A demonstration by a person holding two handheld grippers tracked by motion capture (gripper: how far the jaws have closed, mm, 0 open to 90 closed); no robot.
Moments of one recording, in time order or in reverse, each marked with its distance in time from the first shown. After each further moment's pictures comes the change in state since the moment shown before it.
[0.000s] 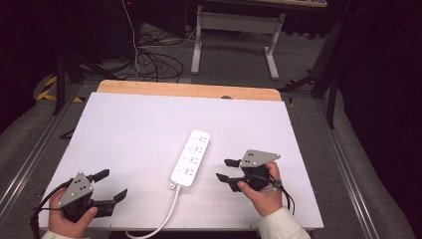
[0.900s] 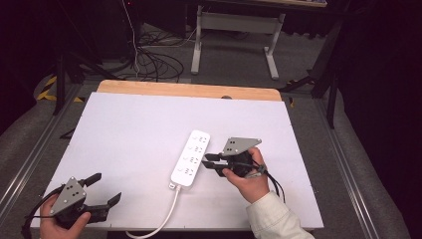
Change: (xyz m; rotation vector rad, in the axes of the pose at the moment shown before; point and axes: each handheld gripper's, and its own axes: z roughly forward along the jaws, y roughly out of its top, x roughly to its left) left arm -0.002 -0.008 -0.015 0.003 0.054 0.003; right arm 0.000 0.043 0.029 0.003 0.089 -0.082
